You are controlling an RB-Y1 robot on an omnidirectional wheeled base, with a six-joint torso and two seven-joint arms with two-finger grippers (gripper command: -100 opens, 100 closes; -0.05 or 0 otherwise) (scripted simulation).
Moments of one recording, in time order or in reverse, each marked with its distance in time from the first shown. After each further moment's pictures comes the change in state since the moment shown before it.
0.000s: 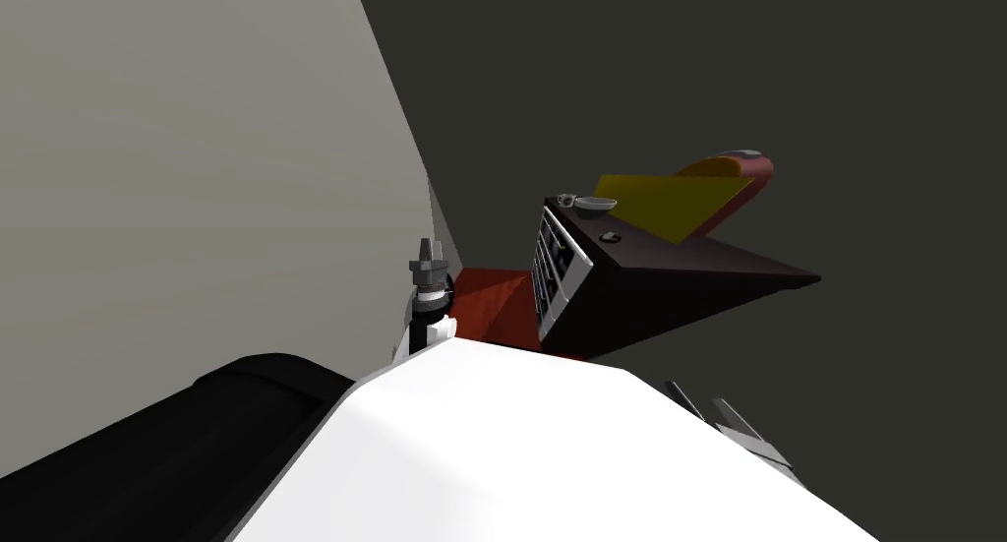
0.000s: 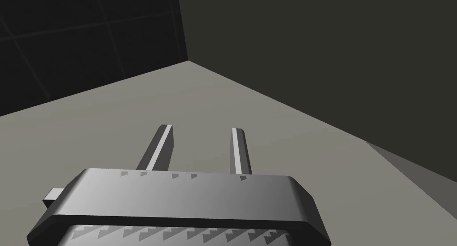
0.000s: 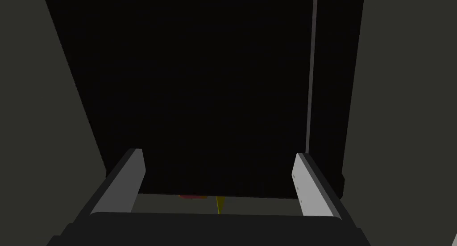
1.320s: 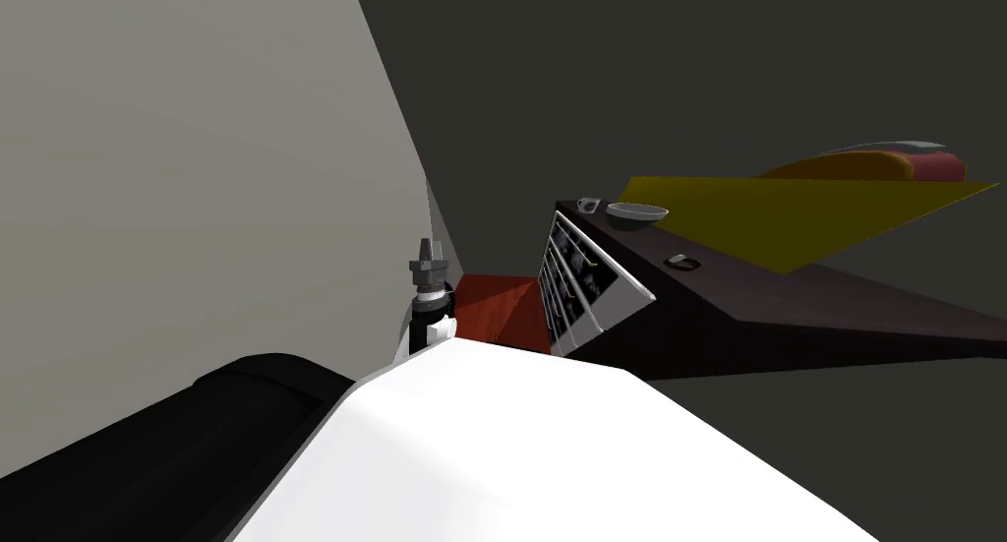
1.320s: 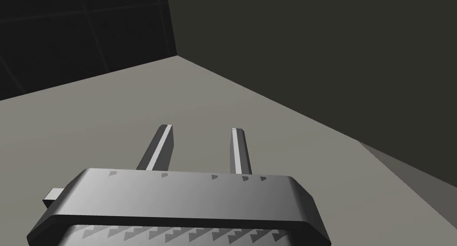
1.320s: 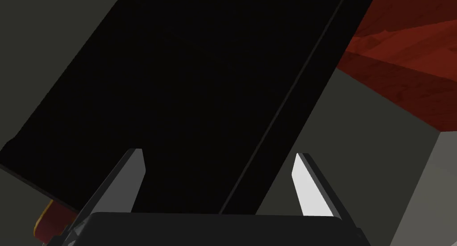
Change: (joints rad) left arm 0.000 0.000 0.000 0.000 0.000 0.000 0.000; right arm 0.344 -0.158 -0.200 0.295 0.095 -0.180 0.412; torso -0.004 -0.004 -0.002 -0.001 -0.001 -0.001
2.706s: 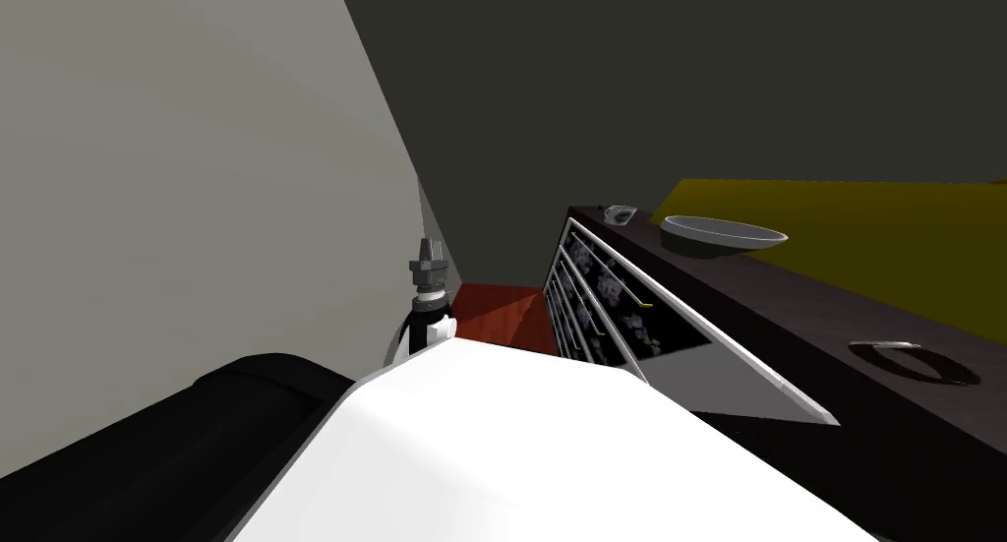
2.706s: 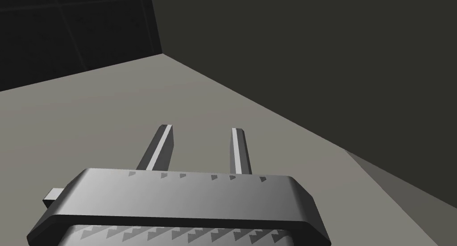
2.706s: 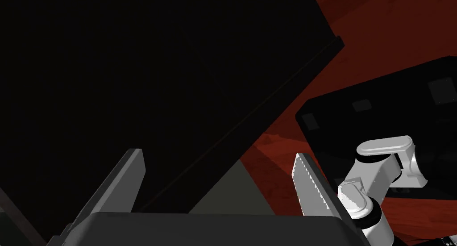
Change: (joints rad) left arm 0.000 0.000 0.000 0.000 0.000 0.000 0.000; right arm 0.335 -0.176 -0.200 0.321 0.084 -0.248 0.393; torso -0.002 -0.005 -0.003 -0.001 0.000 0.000
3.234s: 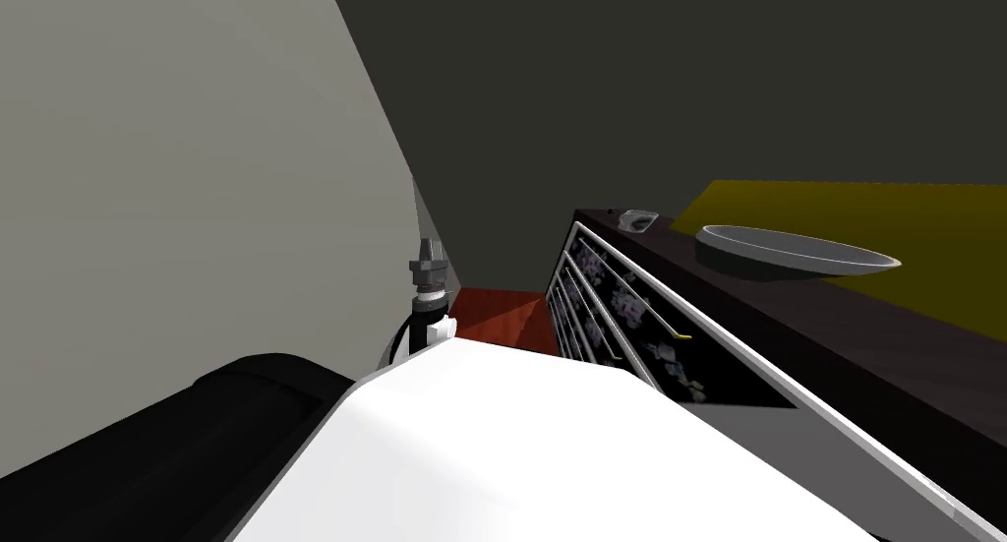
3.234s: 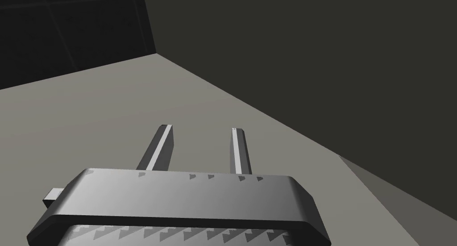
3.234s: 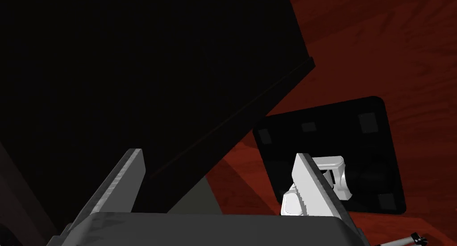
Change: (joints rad) left arm 0.000 0.000 0.000 0.000 0.000 0.000 0.000; right arm 0.114 -0.061 -0.064 0.108 0.030 -0.102 0.151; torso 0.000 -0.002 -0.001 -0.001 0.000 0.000
